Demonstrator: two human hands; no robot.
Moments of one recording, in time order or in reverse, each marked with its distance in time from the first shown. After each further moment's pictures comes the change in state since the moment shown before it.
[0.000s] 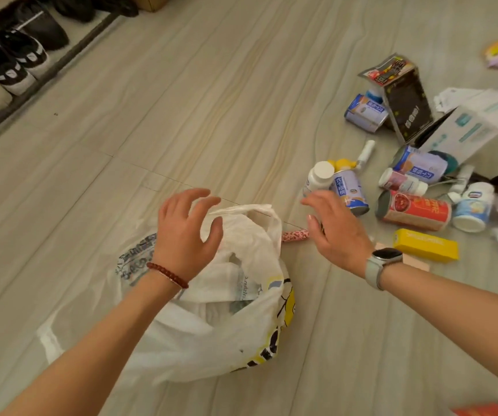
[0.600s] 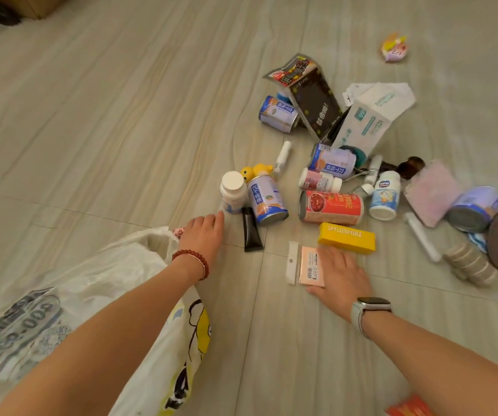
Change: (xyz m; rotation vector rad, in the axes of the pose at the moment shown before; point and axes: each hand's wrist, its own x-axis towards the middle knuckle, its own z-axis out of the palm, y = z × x) left_hand 0.056 0.078 0.171 0.409 -0.769 0.121; right_hand -0.110 0.126 -0.006 -0.329 -0.374 0.670
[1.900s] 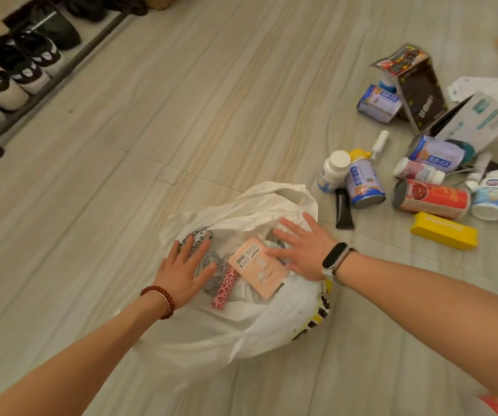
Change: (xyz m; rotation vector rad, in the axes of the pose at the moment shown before) left_hand -0.198 -0.152 0.052 -0.514 -0.174 -0.356; right_hand -0.007 -0.202 -0.012 -0.646 -0.169 -0.839
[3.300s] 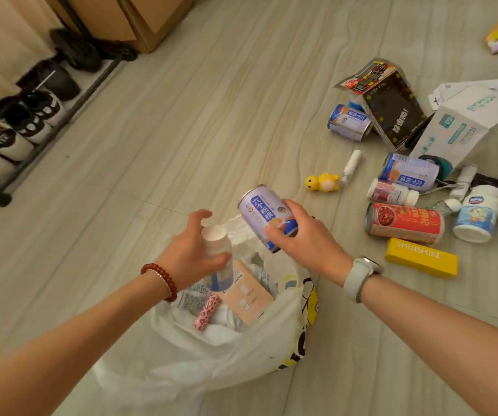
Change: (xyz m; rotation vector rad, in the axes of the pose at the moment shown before) left_hand 0.013 0.167 -0.080 -0.244 0.238 0.145; right_hand -0.061 0.079 -0.032 1.383 0.656 0.310
